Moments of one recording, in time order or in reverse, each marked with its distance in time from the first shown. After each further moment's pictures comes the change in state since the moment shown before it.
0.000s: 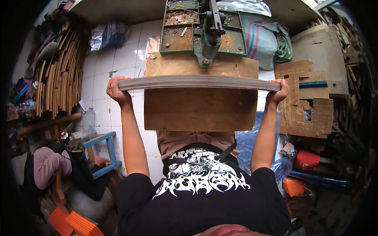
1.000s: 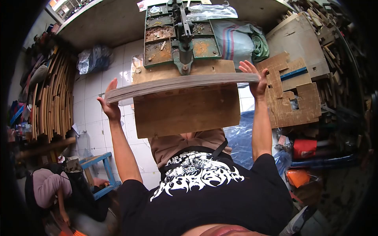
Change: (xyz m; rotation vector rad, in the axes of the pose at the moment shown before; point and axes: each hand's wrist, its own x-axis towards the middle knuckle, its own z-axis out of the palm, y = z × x) left_hand 0.002 0.004 -0.024 -0.342 -0.499 -0.233; right_hand 0.009 -0.027 -0.017 0.371 -0.624 0.436
